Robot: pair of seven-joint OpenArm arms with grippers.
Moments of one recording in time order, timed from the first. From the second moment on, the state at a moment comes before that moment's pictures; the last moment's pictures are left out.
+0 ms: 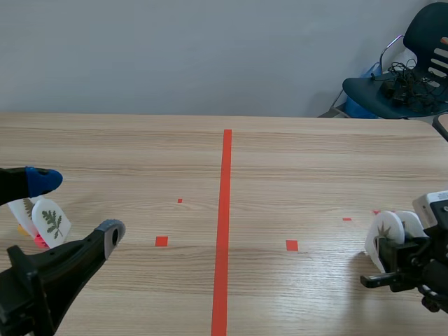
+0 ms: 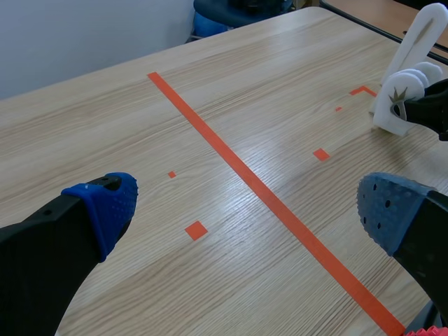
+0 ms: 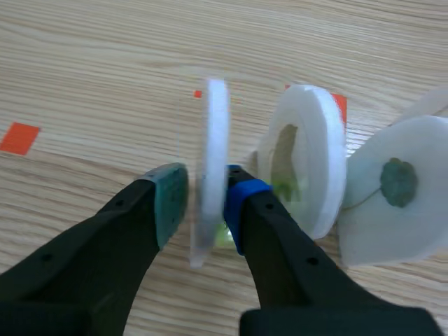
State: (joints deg) left arm 47.8 -32.4 -7.9 119.3 -21.8 -27.0 -6.9; right arm -20.3 15.5 12.4 76.7 5.4 21.9 5.0
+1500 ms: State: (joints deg) left arm 47.8 -32.4 -7.9 119.3 -21.8 -27.2 -6.9; right arm -39.4 31.6 13.8 120.4 25.4 39.1 -11.1
